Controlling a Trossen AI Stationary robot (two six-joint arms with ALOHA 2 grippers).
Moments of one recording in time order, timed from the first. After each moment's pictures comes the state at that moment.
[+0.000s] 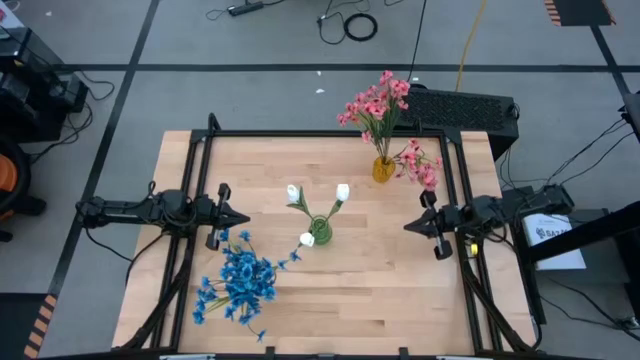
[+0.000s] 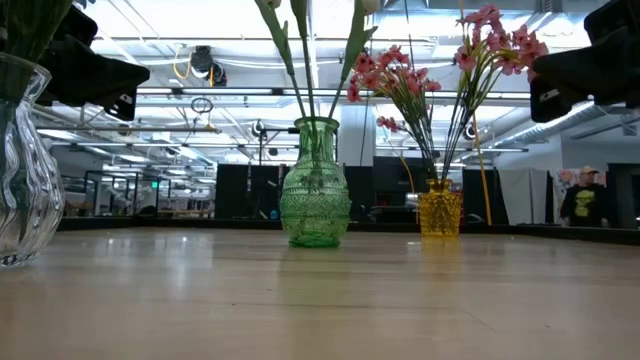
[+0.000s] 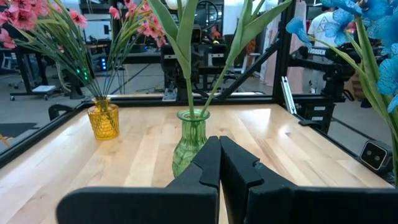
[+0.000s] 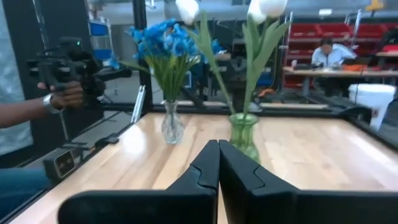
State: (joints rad) left arm -0.05 0.00 0.00 0.02 0.07 0.01; right arm 0.25 0.04 0.01 0.08 0.10 0.04
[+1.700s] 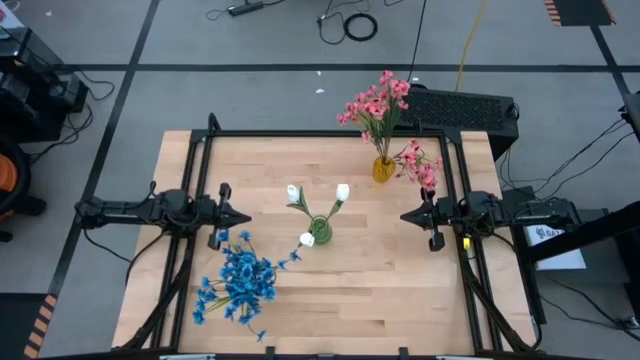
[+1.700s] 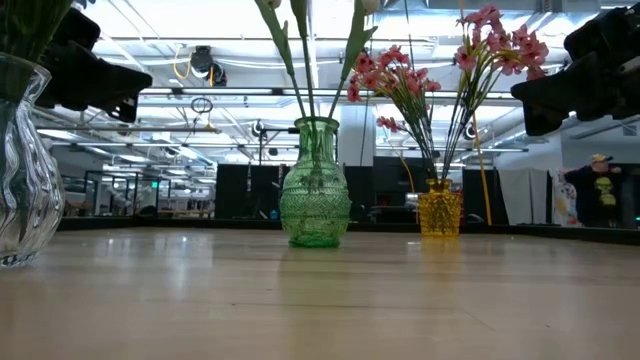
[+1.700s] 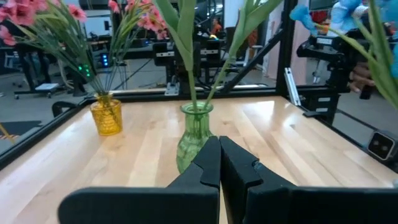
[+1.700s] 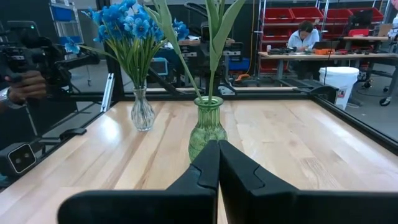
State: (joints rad) left arm -0.03 0.03 0.00 0.02 0.08 0.03; right arm 0.05 0.03 0.02 0.02 0.00 0.05
